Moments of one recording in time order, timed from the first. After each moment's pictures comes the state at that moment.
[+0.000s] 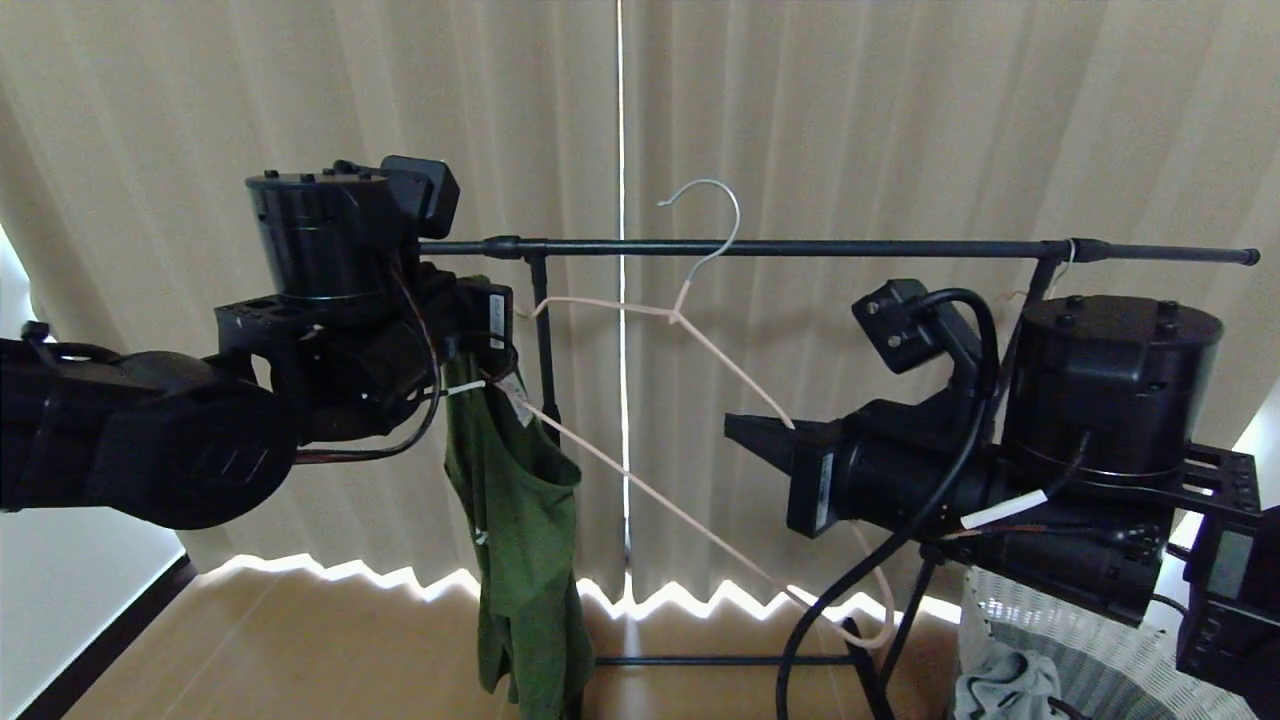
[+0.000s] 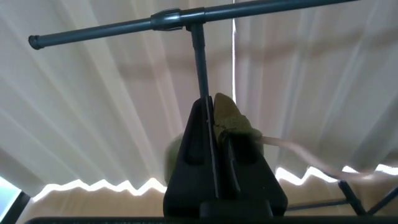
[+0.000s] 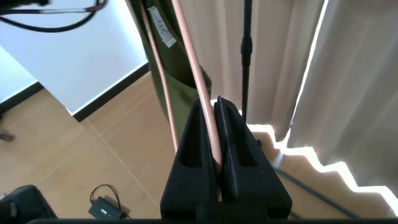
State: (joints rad) left arm -0.47 1.76 -1.08 -0.57 0.41 0.10; right arm 0.74 1.64 -0.79 -0.61 -0.01 0.29
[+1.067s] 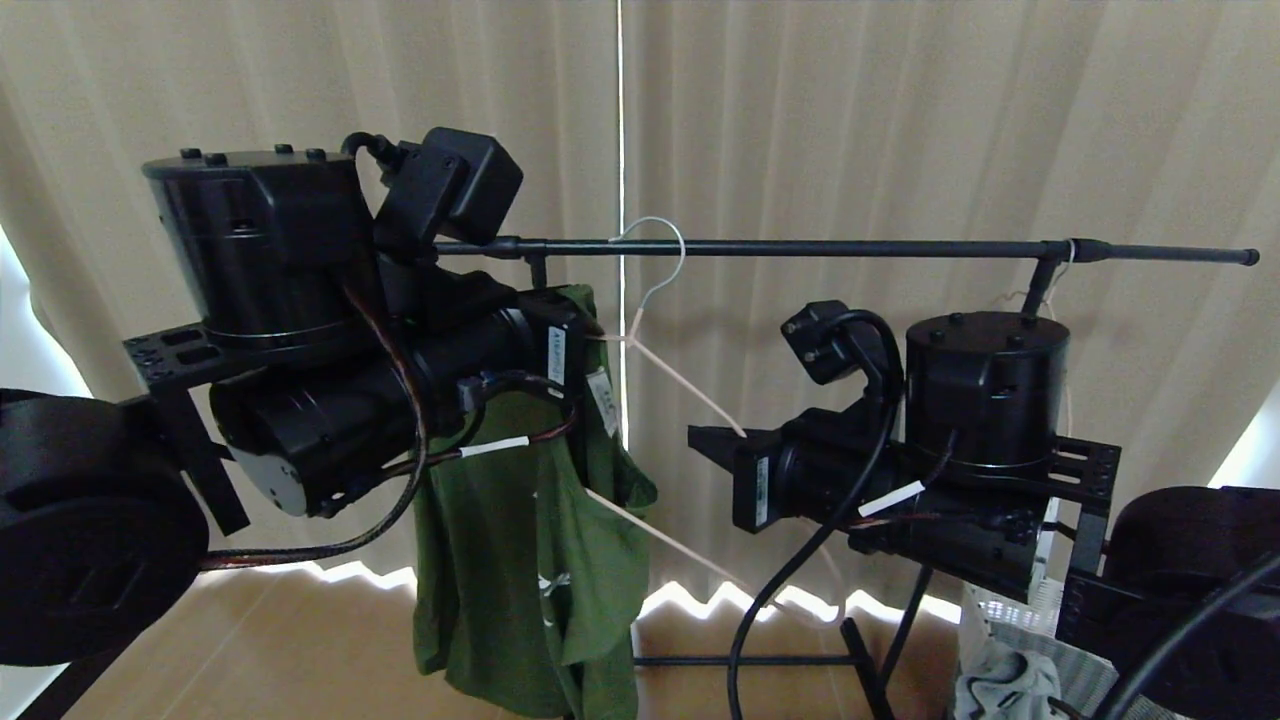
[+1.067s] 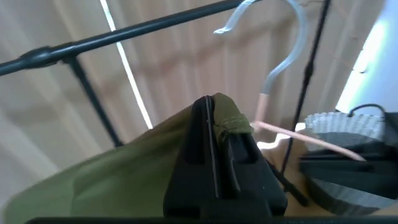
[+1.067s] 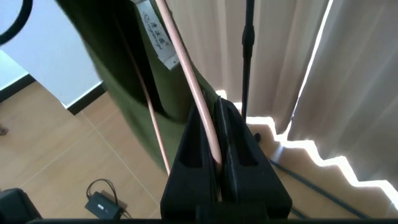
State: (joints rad) left arm -0.67 1.62 -0.98 -0.59 0.16 0.10; right arm 0.75 1.76 -0.86 -0.61 -0.02 0.29
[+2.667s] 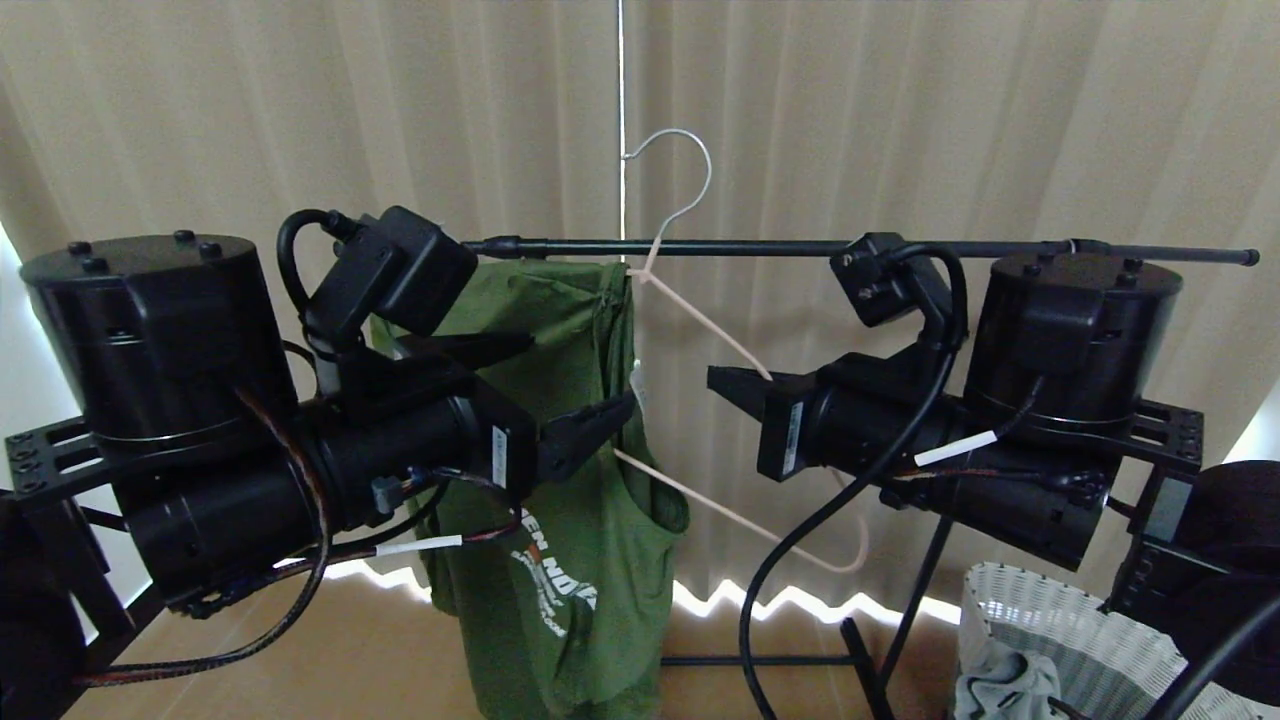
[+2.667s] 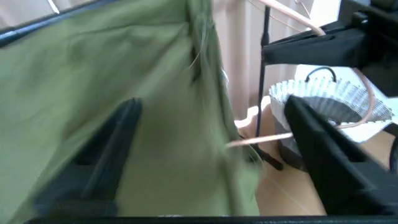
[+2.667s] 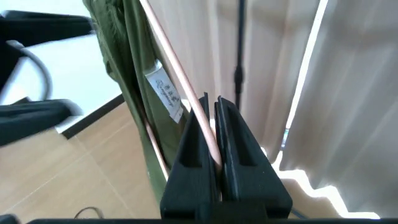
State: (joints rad) left arm -0.64 1.50 -0.76 -0.63 -0.07 0.14; right arm 0.72 1.69 -0.88 -0.65 -0.03 0.24
